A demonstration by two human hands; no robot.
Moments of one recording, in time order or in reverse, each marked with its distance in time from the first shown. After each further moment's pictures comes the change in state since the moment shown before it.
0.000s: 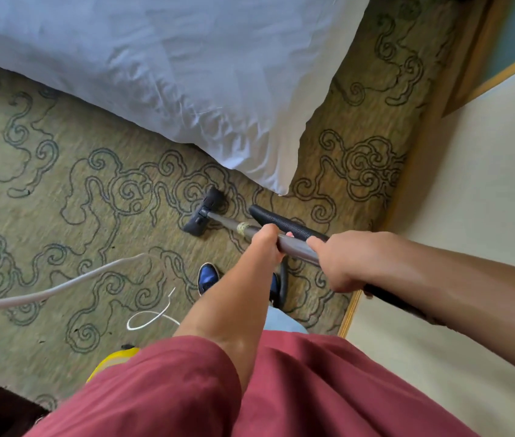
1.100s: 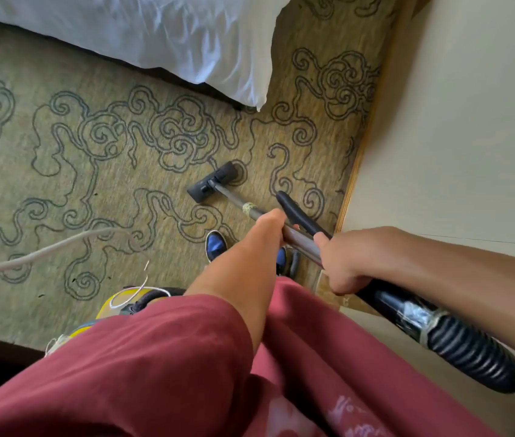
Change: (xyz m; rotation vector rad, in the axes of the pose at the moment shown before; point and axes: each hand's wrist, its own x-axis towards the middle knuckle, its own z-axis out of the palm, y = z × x) left_hand -0.047 -0.213 -0.132 0.432 0.010 -0.232; right_hand -0.121 -0.147 0.207 0.065 -0.308 0.021
